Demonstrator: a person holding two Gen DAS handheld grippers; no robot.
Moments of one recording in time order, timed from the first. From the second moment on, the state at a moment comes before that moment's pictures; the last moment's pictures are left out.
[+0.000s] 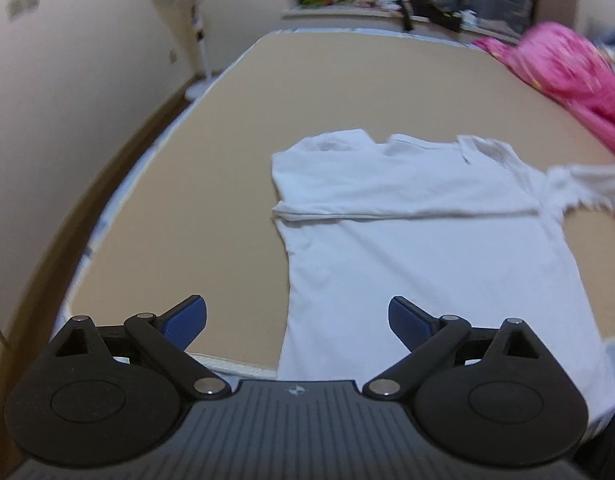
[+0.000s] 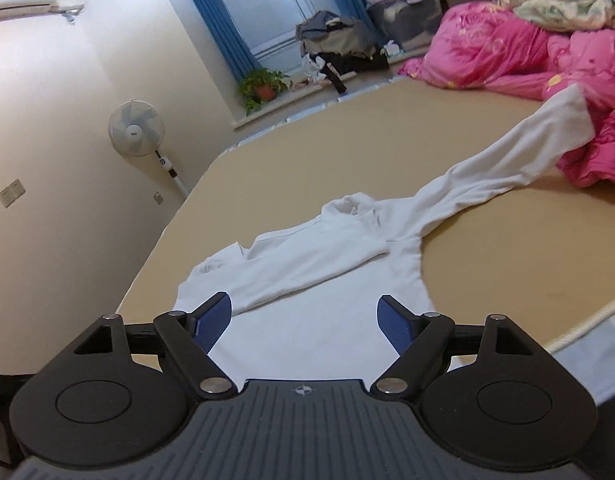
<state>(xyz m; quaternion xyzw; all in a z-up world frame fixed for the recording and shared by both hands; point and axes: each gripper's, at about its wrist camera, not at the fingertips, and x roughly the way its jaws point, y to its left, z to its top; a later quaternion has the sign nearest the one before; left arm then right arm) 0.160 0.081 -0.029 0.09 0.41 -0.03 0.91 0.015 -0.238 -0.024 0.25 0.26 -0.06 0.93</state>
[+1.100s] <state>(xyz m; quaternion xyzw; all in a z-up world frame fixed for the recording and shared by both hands) 0.161 -0.125 -0.011 0.30 0.39 -0.02 0.87 0.113 -0.596 -0.090 0.13 0.22 -0.32 0.91</state>
